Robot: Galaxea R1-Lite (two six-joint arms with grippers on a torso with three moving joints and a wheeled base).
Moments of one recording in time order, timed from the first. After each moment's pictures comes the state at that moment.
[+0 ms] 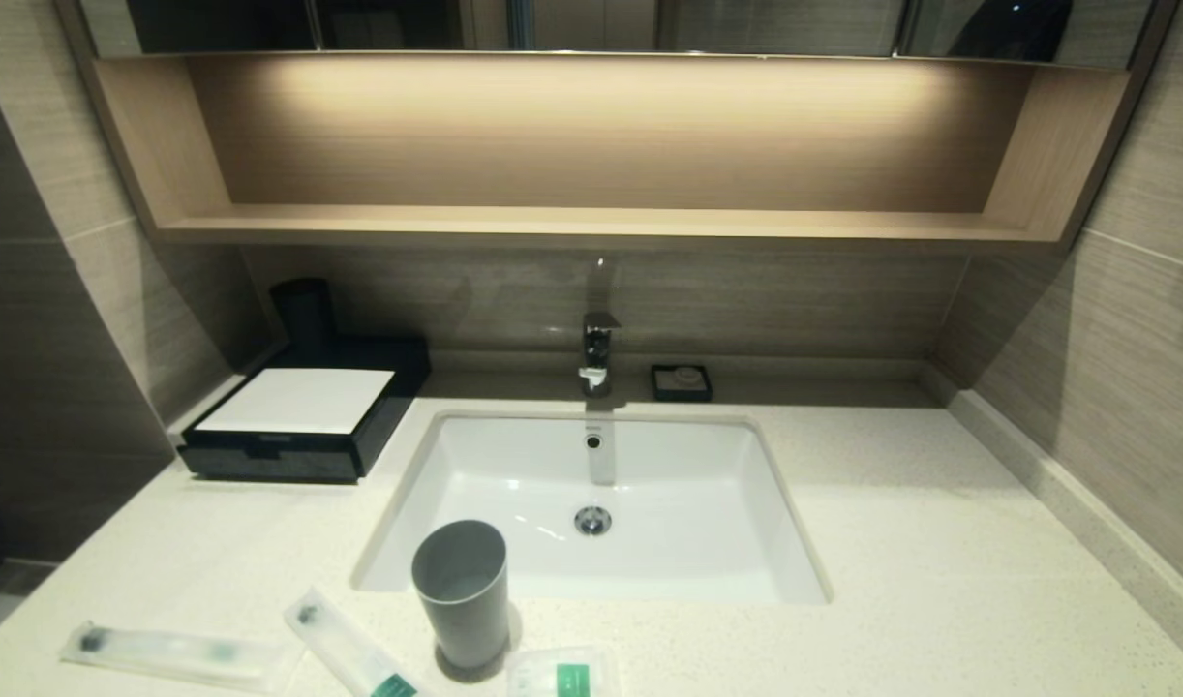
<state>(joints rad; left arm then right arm) 0.00 0.00 -0.11 0.09 -0.01 0.06 0.00 0.00 0.00 0.00 0.00 -0.01</state>
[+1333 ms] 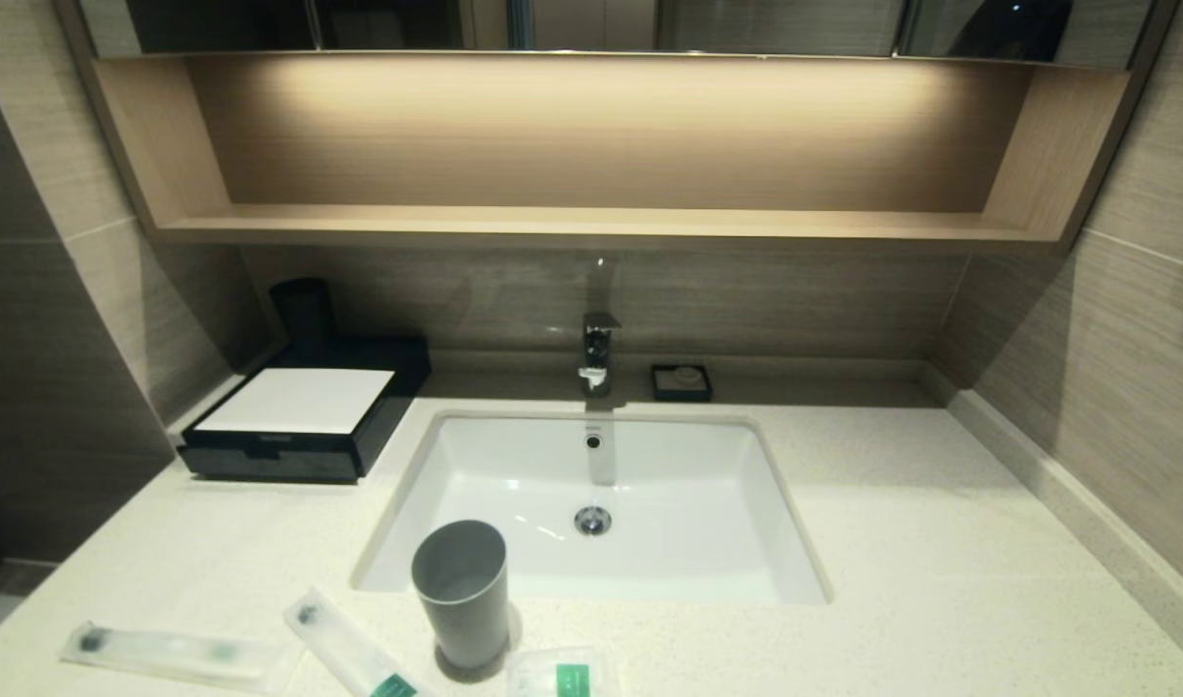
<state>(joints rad) 0.00 0.58 -0.48 0.11 0.04 -0.06 0.00 0.00 0.00 0.00 0.00 -0.01</state>
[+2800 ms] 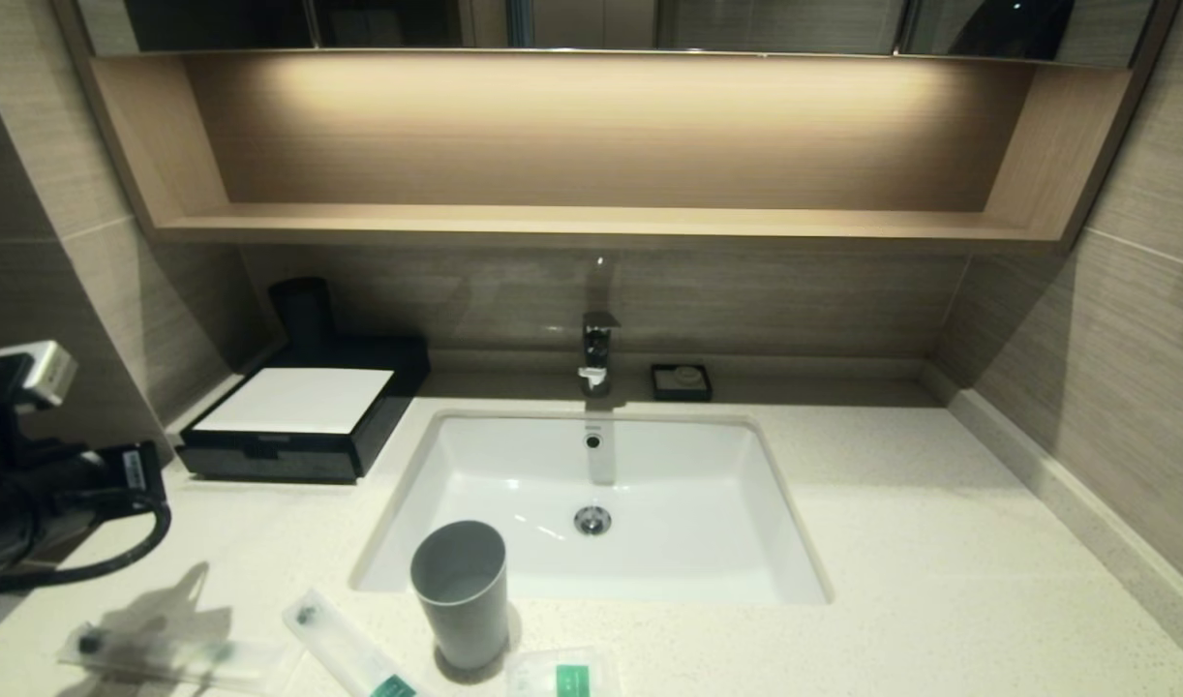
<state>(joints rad) 0.23 1.45 -0.57 -0.42 -0.02 -0.05 0.00 0.00 0.00 0.00 0.00 -0.01</state>
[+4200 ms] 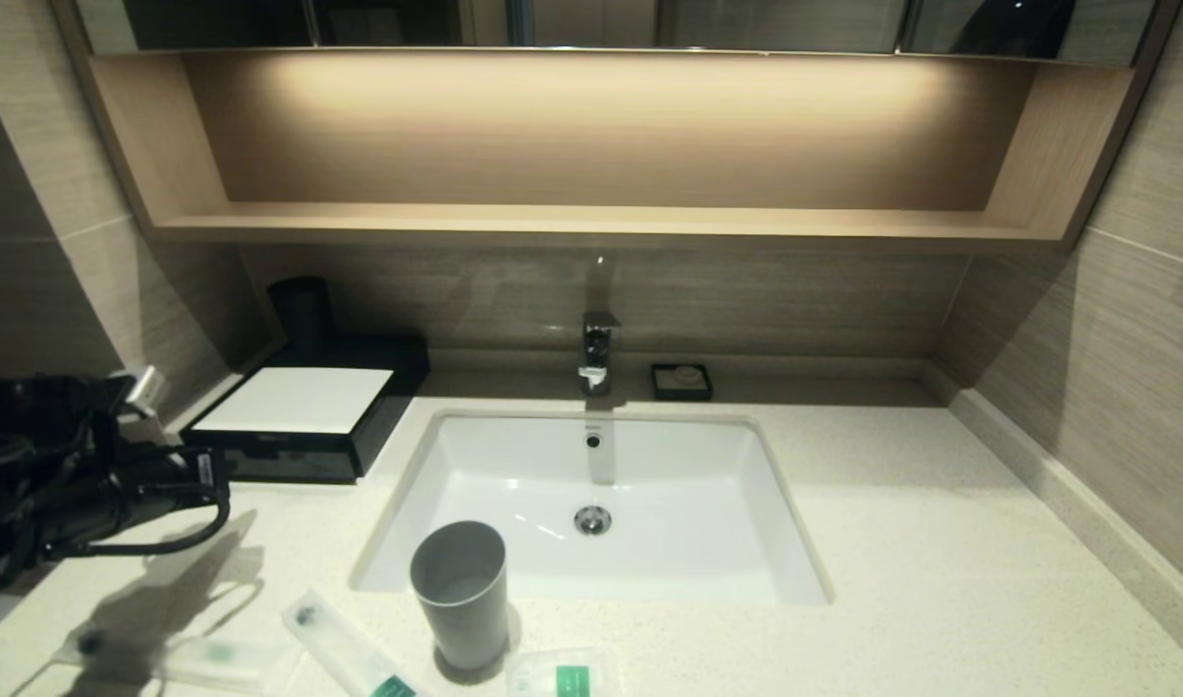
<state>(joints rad) 0.28 1.82 -0.64 -0.65 -0.26 0.00 0.00 0.00 0.00 0.00 0.00 -0.01</state>
